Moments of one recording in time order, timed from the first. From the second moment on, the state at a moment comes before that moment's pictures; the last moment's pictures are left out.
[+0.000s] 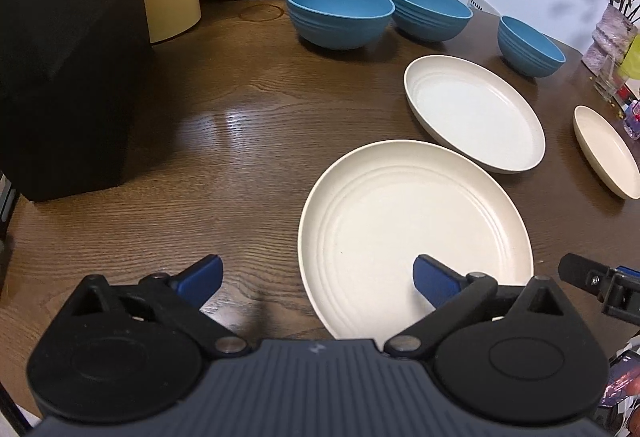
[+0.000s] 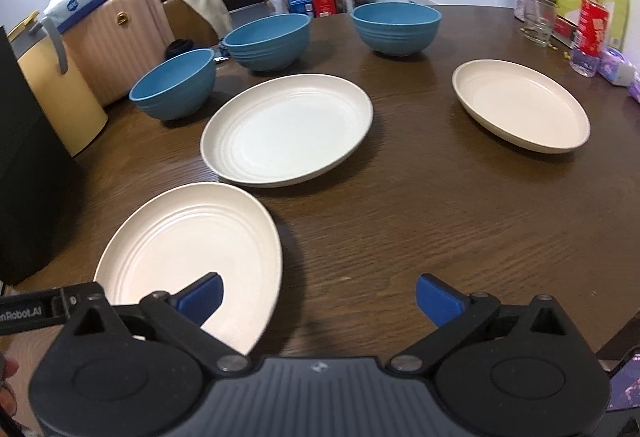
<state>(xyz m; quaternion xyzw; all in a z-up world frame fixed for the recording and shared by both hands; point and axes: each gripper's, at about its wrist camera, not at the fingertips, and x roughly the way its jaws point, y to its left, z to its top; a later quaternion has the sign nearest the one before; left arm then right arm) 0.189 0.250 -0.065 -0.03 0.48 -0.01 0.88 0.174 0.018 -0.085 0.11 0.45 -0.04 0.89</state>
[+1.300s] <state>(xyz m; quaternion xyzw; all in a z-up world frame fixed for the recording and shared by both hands) 0.158 0.224 -0.054 -0.03 0.47 0.00 0.88 0.144 0.000 -0.081 0.10 0.45 -0.04 0.89</state>
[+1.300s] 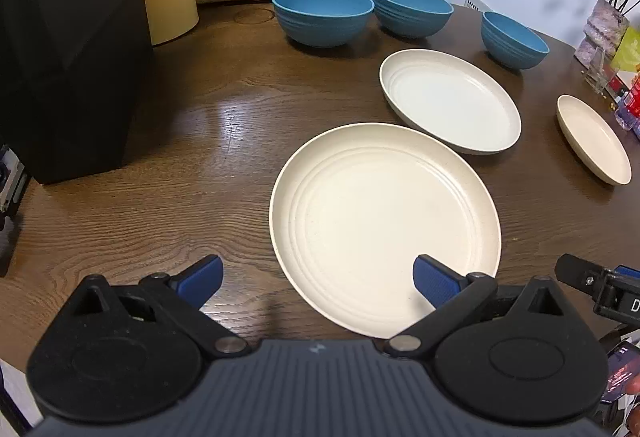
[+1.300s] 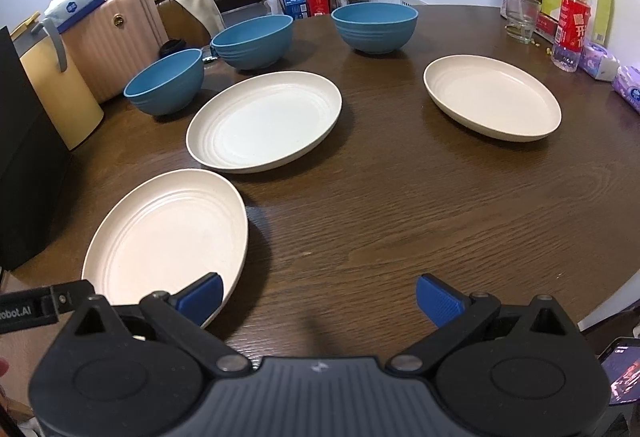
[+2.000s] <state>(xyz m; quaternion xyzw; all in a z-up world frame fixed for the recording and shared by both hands) 0.138 0.206 -0.045 -0.02 0.46 0.00 0.89 0.125 -0.018 -0.075 0.10 0.44 -0.04 0.89</state>
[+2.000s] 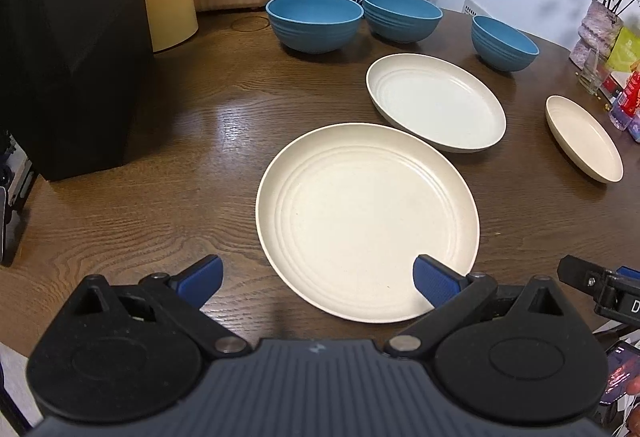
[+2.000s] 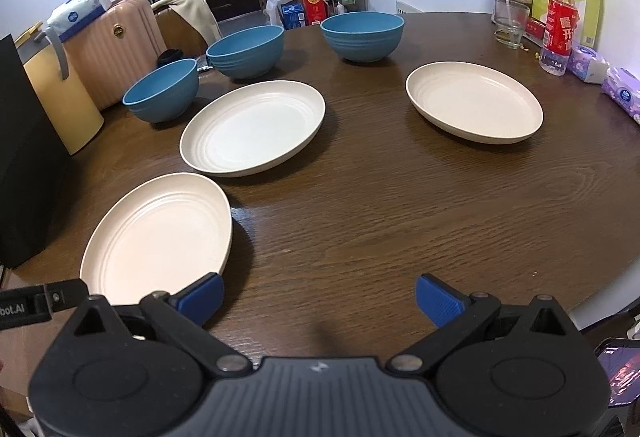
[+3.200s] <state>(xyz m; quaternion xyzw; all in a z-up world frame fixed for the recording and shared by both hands) 0.160 0.168 0.005 -0.02 0.44 -0.02 0.90 0.139 -0.055 -0.042 0.14 0.43 -0.07 0.89</state>
